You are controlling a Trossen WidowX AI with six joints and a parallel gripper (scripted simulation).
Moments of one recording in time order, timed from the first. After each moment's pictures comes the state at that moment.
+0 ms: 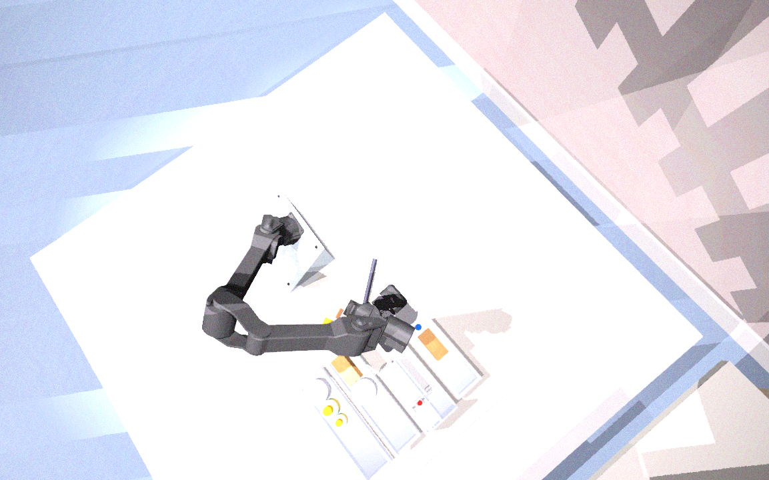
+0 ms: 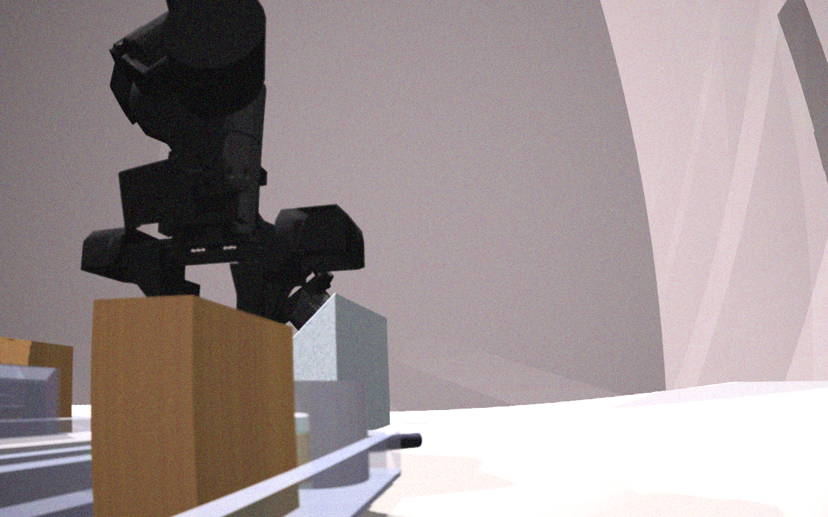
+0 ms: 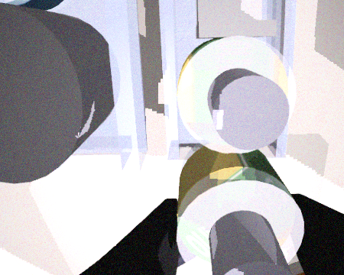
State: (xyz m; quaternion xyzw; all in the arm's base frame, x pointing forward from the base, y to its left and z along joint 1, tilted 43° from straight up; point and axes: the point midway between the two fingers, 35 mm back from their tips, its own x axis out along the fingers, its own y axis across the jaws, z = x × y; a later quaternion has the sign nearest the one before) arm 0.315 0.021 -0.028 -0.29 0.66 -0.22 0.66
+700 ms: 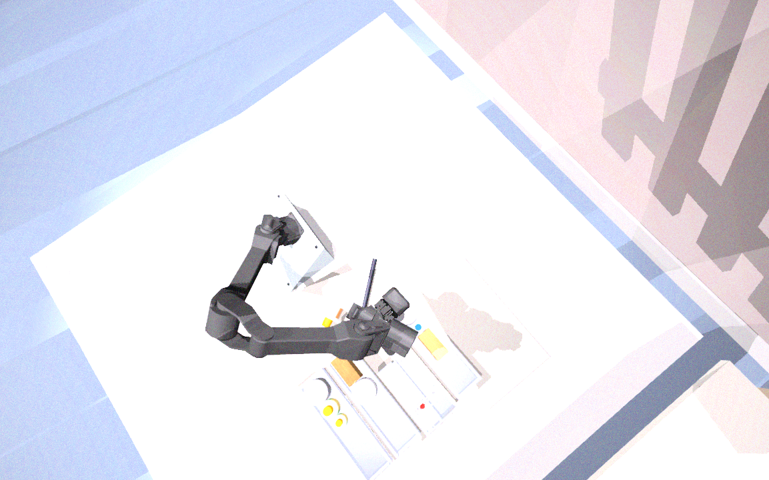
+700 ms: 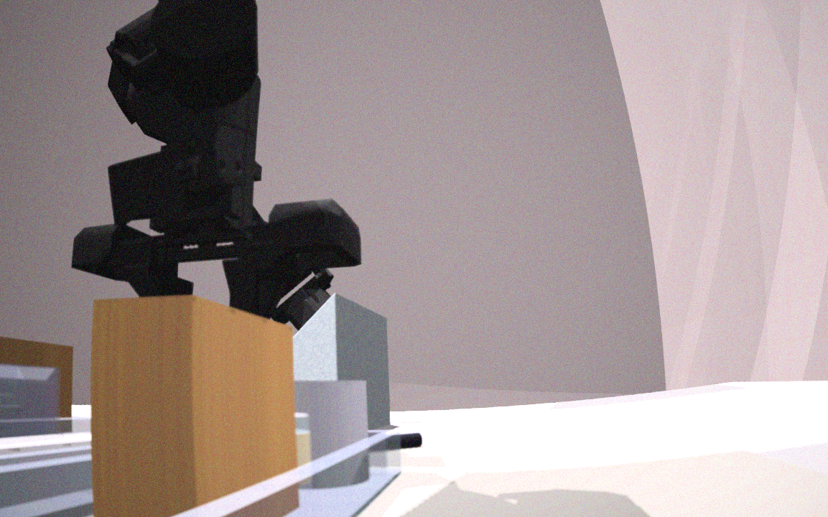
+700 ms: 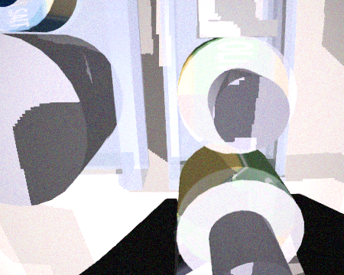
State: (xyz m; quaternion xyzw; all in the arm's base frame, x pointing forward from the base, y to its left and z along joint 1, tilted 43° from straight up) arm 0.325 0.022 -0.028 -0.29 0.66 -0.22 0.66
